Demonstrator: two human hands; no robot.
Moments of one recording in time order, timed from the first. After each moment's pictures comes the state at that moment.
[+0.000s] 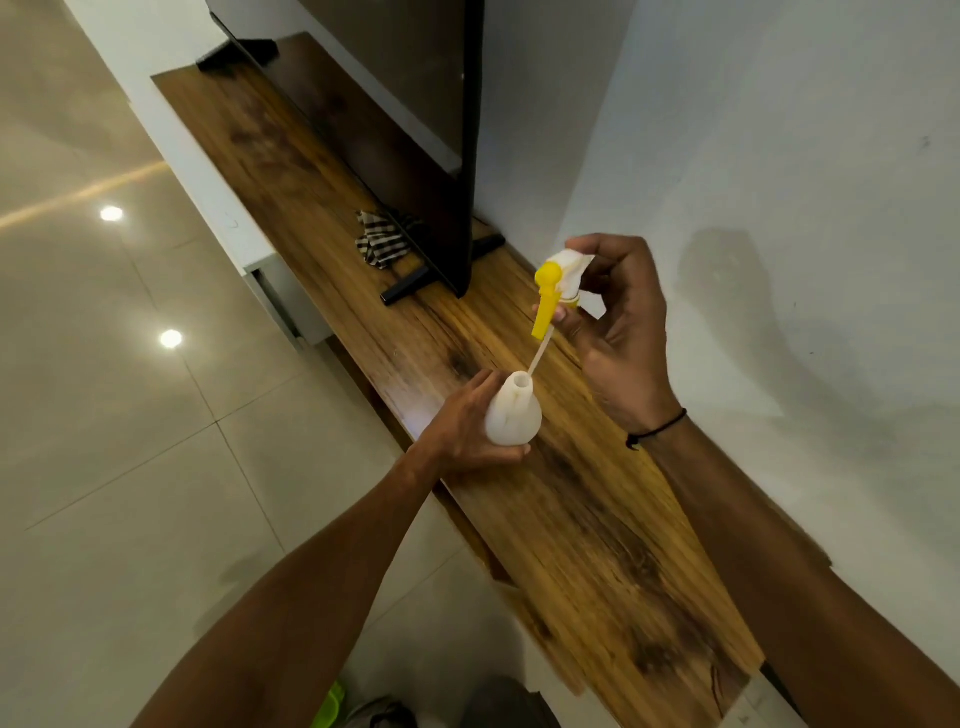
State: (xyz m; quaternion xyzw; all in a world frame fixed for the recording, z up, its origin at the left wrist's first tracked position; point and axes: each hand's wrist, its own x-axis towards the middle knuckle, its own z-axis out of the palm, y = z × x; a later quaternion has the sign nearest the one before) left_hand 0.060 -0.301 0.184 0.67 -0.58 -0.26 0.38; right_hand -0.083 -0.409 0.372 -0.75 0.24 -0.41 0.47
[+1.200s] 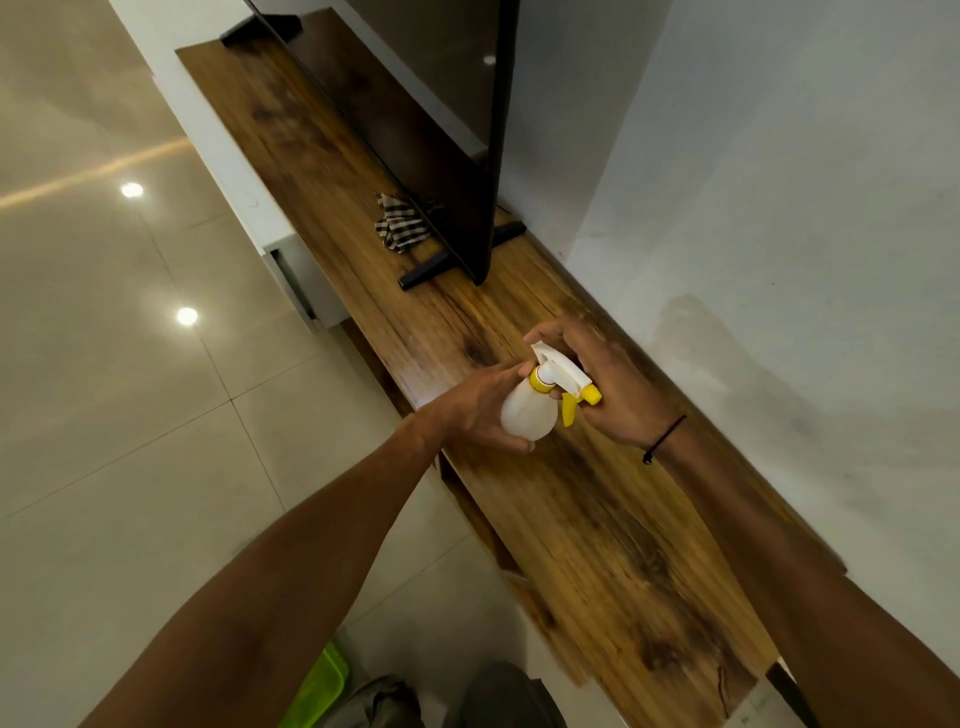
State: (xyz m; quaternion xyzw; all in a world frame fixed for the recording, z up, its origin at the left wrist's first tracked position) left_hand 0.078 -0.314 0.199 0.64 -0.66 -0.30 0.26; right_hand -0.104 -0.423 0.316 -0.90 0.15 -0.11 0.39
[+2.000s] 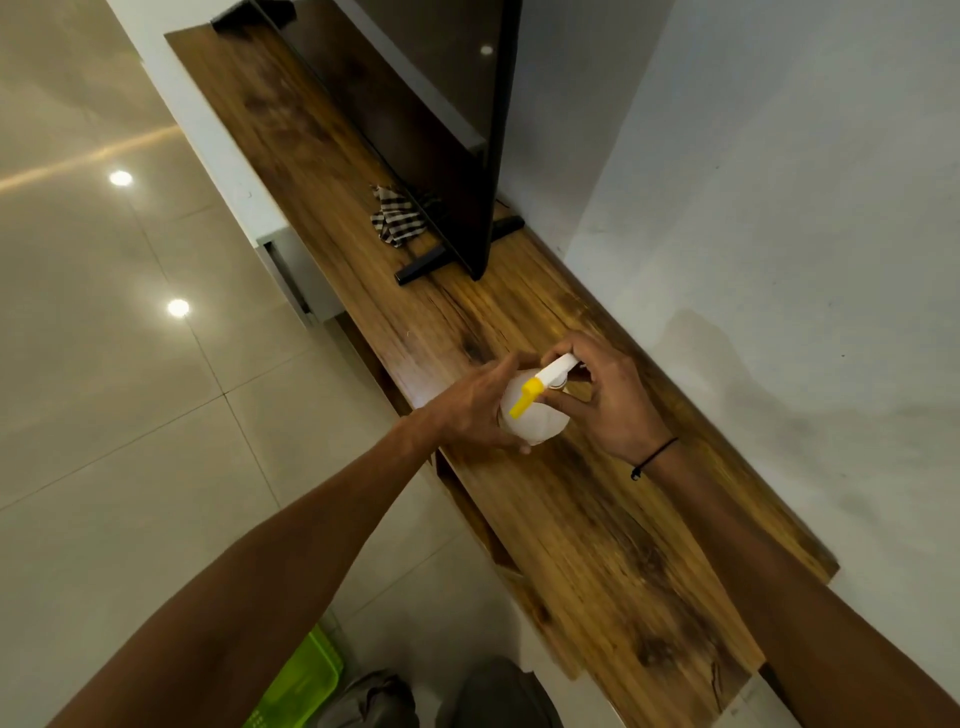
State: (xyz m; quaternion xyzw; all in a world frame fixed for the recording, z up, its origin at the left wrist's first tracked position) left_hand 0.076 -0.309 0.197 0.64 -0.64 -0.30 0.31; right_hand -0.110 -0.414 0.293 -0.88 0.23 -0.16 0.37
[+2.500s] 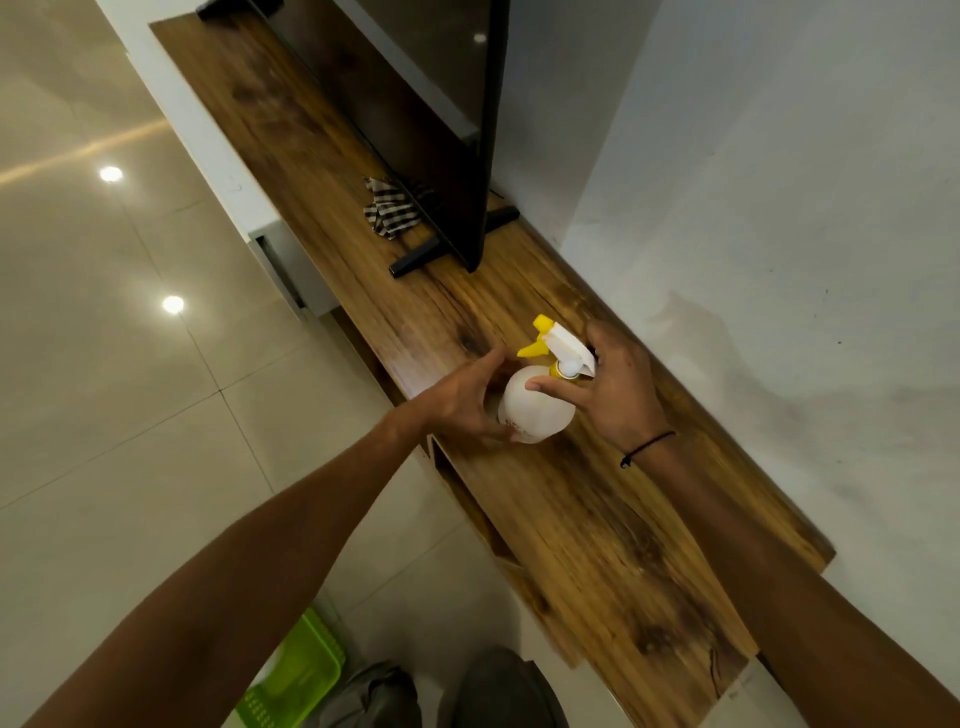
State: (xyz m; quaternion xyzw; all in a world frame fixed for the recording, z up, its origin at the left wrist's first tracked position) left_hand 0.084 -0.307 0.193 0.63 -0.60 -0.37 0.31; right_hand -0.113 -0.416 0.292 -0.87 0.34 -0.19 0.30
